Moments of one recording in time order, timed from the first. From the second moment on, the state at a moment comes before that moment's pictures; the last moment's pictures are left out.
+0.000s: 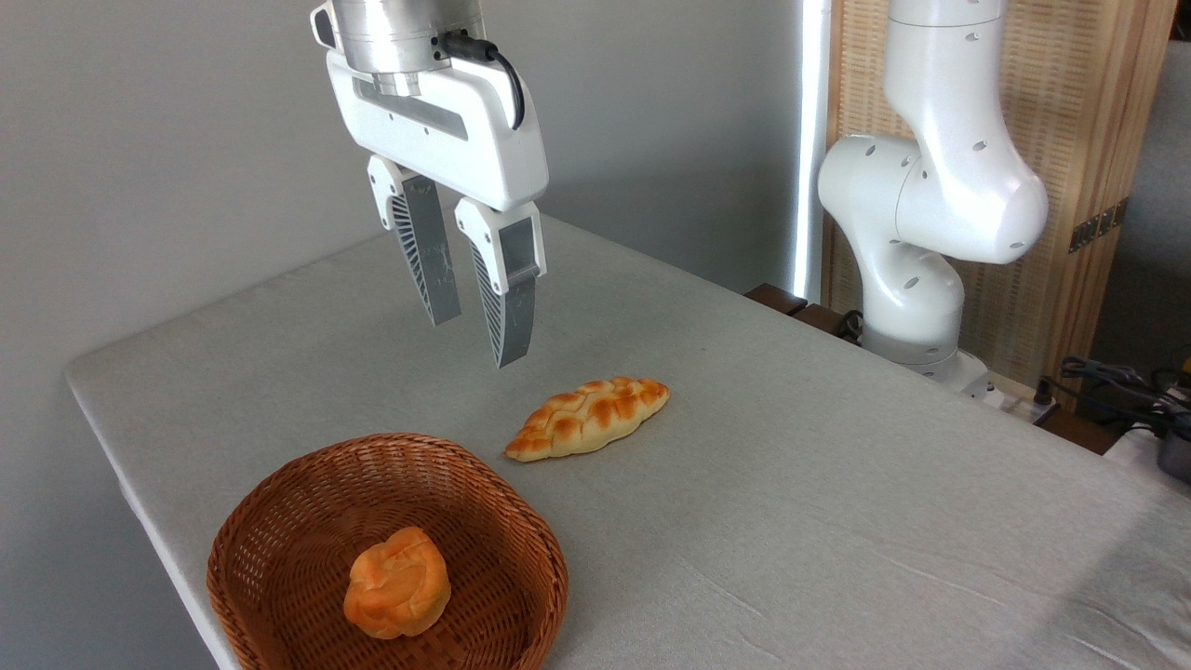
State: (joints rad) arm 0.03 -0.01 -0.06 -1.59 -0.02 1.62 0.74
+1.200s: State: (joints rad) arm 0.03 0.14 -0.08 -1.60 -0.02 1.89 0.74
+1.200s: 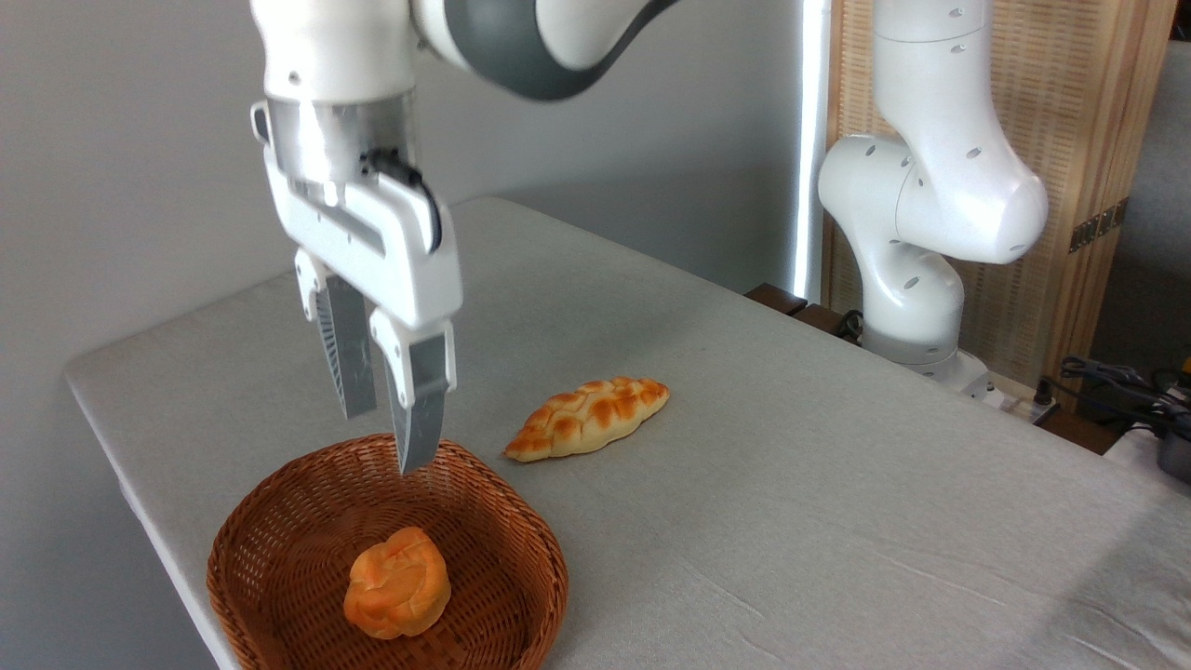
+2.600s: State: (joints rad) arm 0.02 0.35 -0.14 -1.66 0.14 2.10 0.90
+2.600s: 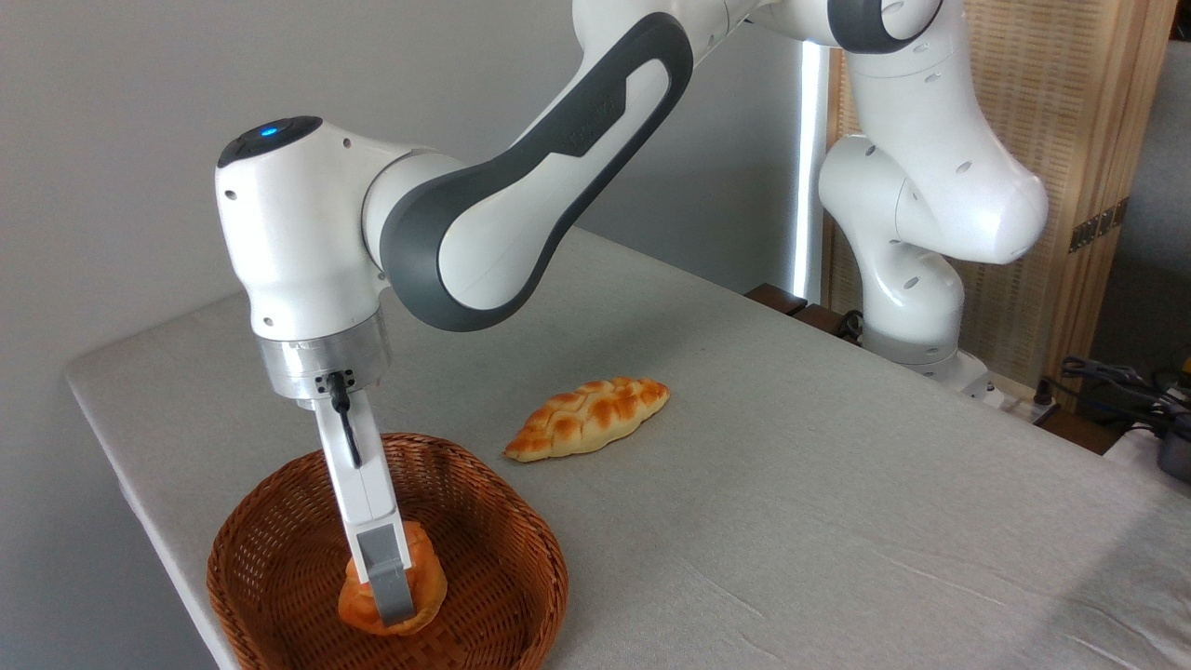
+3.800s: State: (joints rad) arm 0.04 -0.09 -0.09 -1.90 0.11 1.76 0.92
